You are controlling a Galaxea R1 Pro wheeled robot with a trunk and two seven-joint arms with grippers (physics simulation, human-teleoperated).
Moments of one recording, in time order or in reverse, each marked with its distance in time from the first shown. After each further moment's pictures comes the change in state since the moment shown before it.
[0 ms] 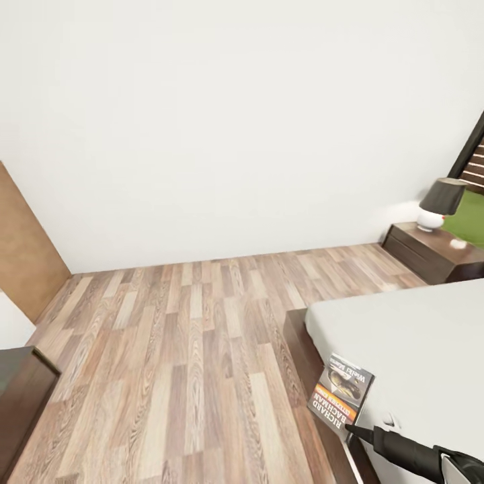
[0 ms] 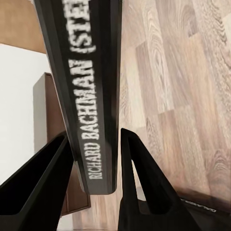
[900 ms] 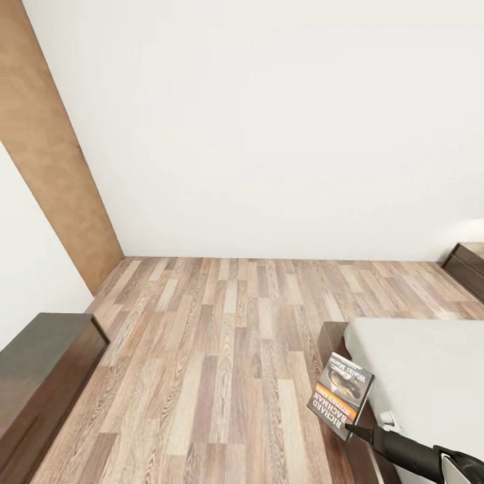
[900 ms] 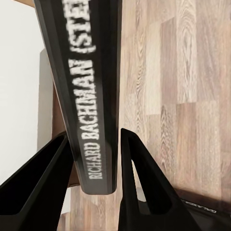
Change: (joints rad) left arm 0.000 0.000 0.000 0.001 0.001 0.000 0.000; right arm 0.000 0.000 -0.002 -0.001 -0.002 -0.001 0.000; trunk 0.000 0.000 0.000
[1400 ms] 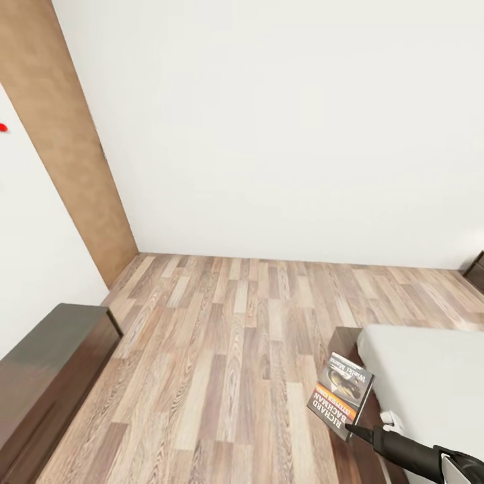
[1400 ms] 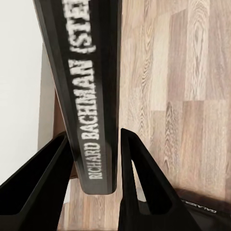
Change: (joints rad) left arm 0.000 0.000 0.000 0.000 0.001 0.000 0.000; right arm 0.000 0.000 0.000 0.000 0.000 0.000 0.000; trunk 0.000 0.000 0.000
